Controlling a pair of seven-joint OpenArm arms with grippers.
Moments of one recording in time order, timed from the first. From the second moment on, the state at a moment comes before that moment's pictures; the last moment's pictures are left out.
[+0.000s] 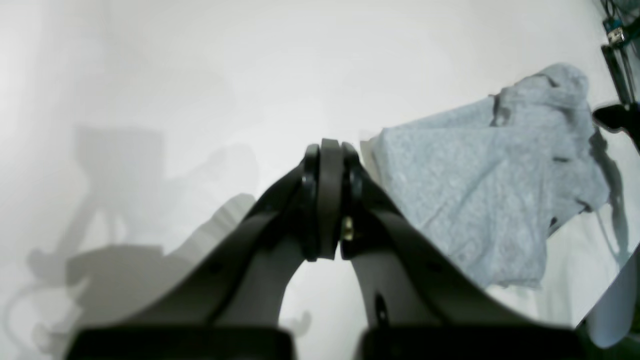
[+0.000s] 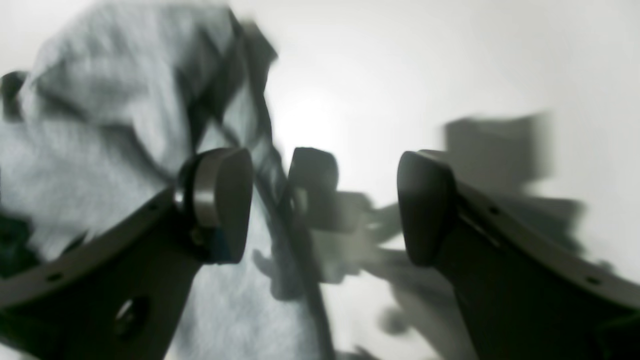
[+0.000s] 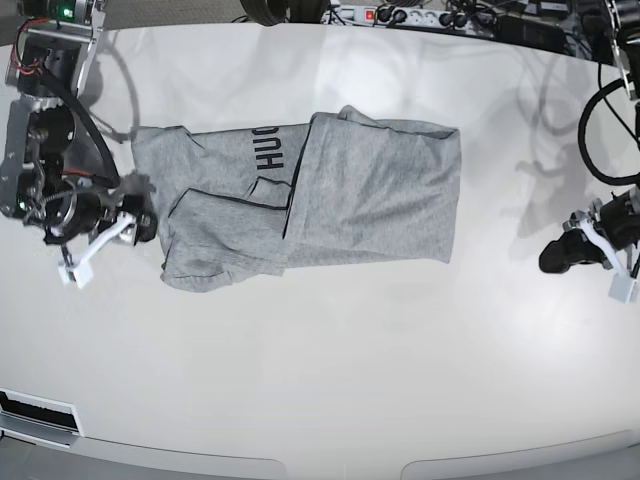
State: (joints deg) left arm -4.3 -33.2 -17.3 65.8 -55.1 -43.7 48.7; right arm 5.1 14.4 18.9 69.7 30.3 27.6 -58.7
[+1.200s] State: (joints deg) left arm -1.2 -33.7 -17.3 65.8 -56.6 -43.7 48.5; right arm 3.4 11.5 18.8 76.4 45.8 40.4 -68.4
